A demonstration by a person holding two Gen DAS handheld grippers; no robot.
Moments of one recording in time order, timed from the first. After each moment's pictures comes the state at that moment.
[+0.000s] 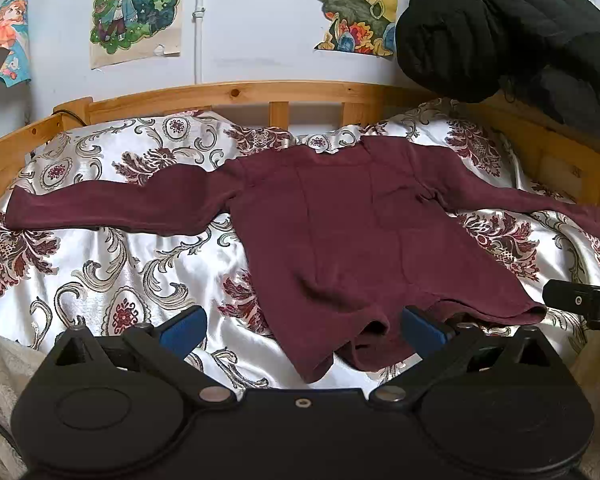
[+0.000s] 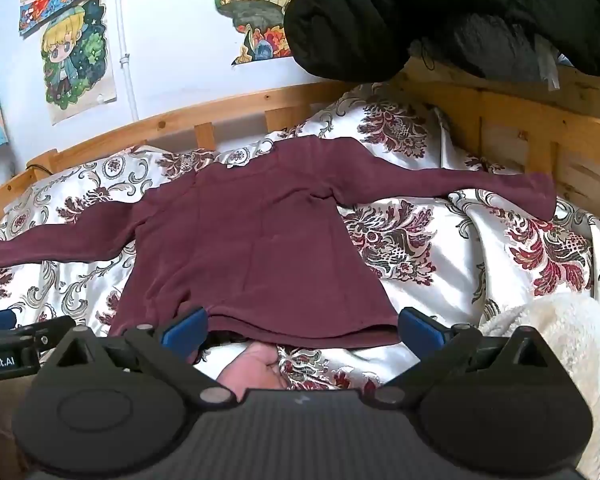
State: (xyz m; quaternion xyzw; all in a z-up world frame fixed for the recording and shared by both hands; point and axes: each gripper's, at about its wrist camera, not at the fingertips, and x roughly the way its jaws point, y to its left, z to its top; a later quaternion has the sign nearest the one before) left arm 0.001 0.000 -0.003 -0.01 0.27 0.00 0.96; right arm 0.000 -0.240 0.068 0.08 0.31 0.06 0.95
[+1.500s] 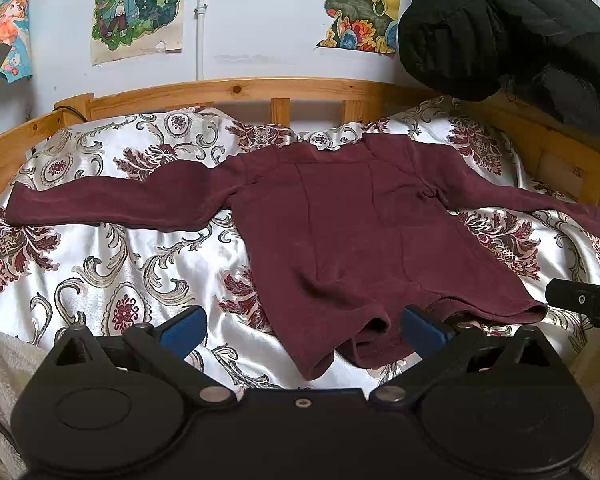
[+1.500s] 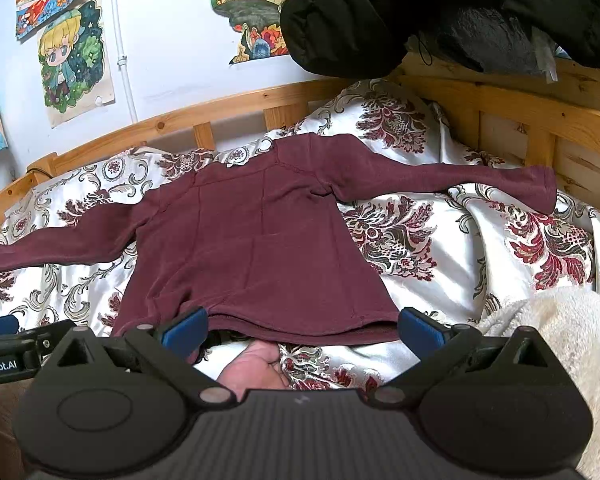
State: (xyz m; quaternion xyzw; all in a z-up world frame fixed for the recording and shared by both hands) left arm 0.001 0.001 -0.005 -0.01 0.28 0.00 0.96; right arm 0.001 -0.242 0.067 0.09 0.31 0.06 0.94
